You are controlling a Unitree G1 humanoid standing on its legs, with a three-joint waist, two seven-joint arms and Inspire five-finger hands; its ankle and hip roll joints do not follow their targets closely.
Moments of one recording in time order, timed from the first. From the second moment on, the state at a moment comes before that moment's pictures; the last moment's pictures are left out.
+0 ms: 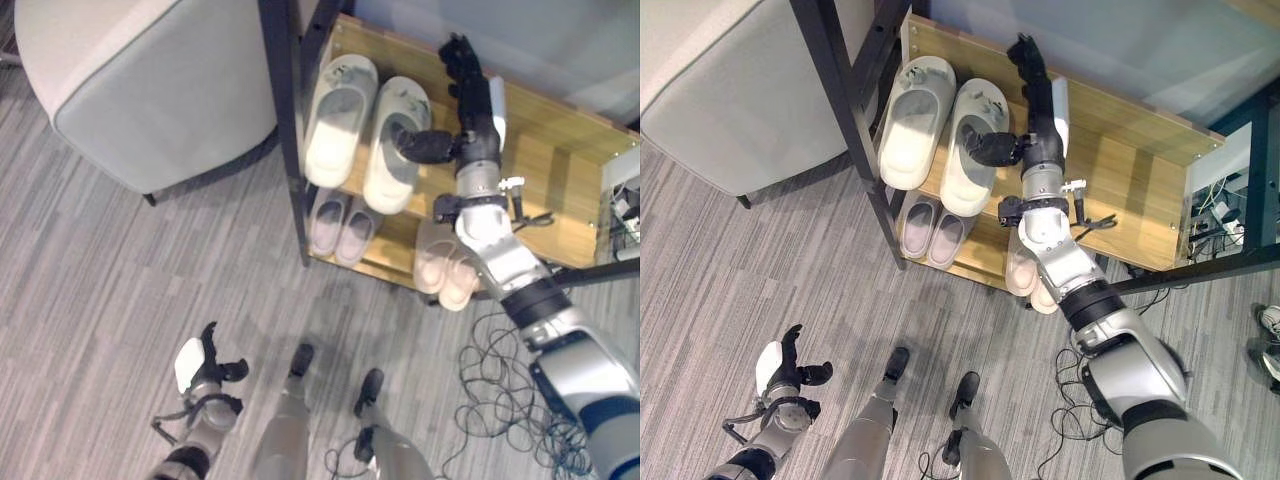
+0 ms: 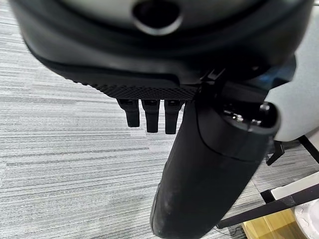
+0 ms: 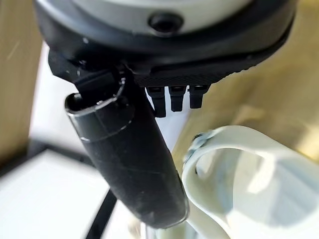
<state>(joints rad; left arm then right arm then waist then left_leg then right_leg) -0.22 0.37 -0.31 1.02 0.05 -0.17 0.63 -0.94 -0.47 0.42 0.56 0.52 -0.23 -0.46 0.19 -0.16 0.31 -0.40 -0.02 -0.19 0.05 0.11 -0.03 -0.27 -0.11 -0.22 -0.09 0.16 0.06</state>
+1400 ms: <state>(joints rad) -0.07 0.30 -0.20 1.07 0.05 -0.13 0.58 -0.44 -0.37 0.57 0.36 0.57 -0.17 -0.10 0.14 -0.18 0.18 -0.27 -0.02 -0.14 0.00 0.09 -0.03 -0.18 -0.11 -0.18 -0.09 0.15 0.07</state>
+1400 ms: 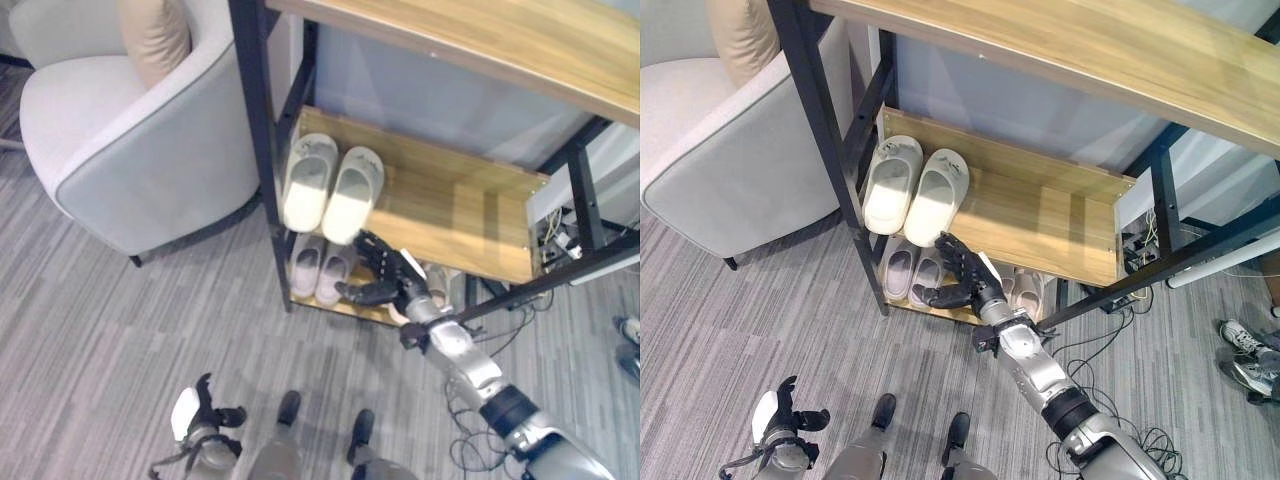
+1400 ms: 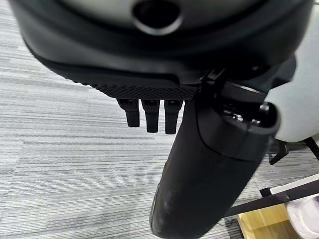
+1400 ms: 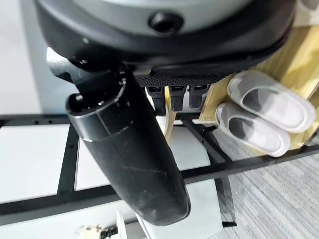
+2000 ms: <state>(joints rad) -0.05 0.27 -0.14 1.10 0.06 -0.11 0.58 -0.19 -0.37 0.40 0.22 0.44 -0.17 -0.12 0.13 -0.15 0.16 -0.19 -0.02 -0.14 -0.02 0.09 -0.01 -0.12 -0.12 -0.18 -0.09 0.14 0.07</state>
